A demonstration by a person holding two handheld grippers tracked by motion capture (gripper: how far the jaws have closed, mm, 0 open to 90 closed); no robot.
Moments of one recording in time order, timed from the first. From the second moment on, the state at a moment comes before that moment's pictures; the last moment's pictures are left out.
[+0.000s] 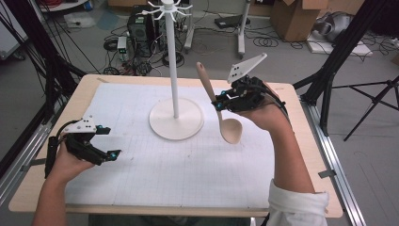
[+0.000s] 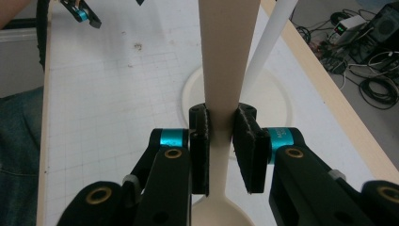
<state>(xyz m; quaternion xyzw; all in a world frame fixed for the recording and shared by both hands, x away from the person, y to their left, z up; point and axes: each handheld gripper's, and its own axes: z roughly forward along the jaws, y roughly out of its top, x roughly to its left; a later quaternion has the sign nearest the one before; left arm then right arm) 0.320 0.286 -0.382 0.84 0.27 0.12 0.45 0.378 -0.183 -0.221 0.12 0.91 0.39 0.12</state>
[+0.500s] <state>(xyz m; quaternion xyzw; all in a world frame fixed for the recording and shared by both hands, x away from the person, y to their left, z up) 0.320 0.287 -0.382 0.84 0.27 0.12 0.45 0.407 -0.182 -0.184 0.14 0.90 0.40 0.11</state>
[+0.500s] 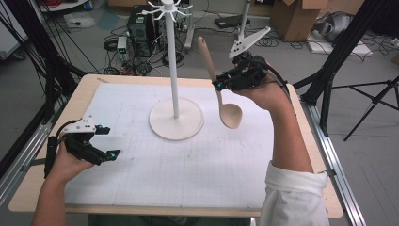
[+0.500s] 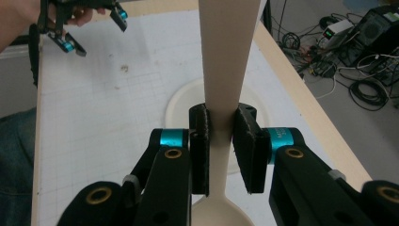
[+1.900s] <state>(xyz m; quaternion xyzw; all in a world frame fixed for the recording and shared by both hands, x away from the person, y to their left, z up) 0.318 0.288 -0.379 0.84 0.26 0.12 0.45 0.451 -0.160 -0.146 0.18 0.90 0.38 0.11</state>
